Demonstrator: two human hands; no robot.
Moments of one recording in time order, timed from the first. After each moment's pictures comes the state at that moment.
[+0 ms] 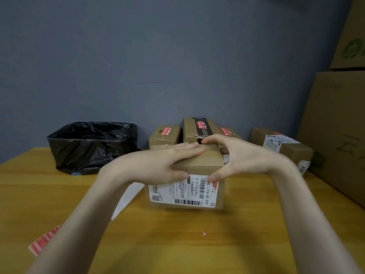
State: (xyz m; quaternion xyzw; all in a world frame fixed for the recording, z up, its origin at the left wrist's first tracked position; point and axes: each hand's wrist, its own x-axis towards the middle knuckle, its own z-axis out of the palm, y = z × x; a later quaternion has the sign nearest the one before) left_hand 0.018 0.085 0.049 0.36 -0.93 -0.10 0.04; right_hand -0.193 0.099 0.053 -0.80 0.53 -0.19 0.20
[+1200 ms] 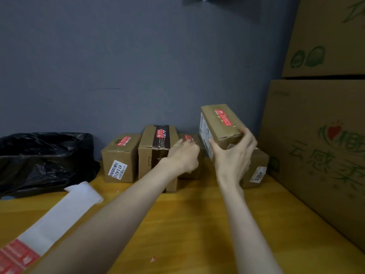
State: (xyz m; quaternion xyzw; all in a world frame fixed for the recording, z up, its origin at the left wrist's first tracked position) left_hand -0.163 -0.004 0.021 0.43 -0.89 0.05 0.12; right_hand -0.263 0.045 0.000 -0.38 0.64 -0.65 -0.12
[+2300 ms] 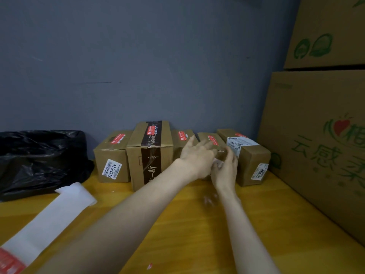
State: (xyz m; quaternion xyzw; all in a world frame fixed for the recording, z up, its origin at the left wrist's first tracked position) left_hand -0.192 0.002 0.015 0.36 -0.92 0.14 0.06; right_hand -0.288 0.005 -0.064 -0.43 0.69 -0.58 0.06
